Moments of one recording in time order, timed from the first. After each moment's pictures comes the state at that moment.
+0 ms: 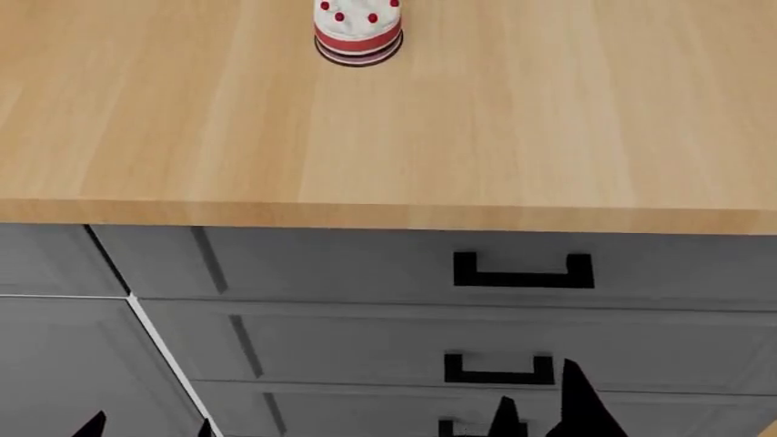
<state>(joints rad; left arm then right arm) -0.04 -0.26 0.34 -0.01 -0.30 0.07 -0.25 0.22 0.37 -0.61 -0.01 -0.54 0.48 0.50</state>
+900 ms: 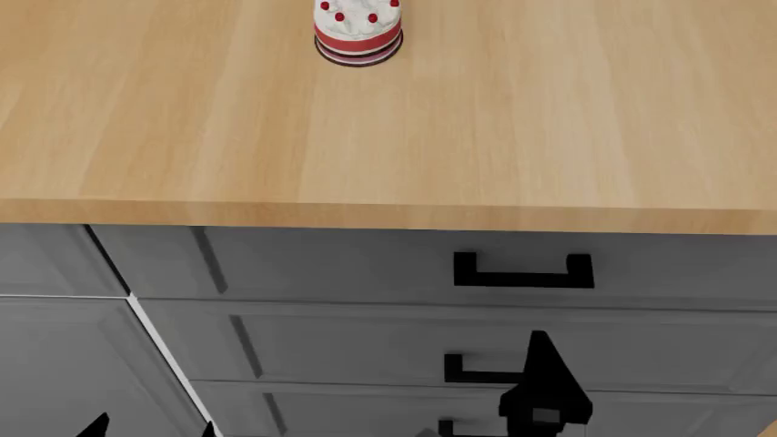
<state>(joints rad) -0.05 -0.27 0.36 -0.02 -0.30 0.07 -0.27 0.40 0.33 -0.83 0.28 -0.87 0.70 0.45</state>
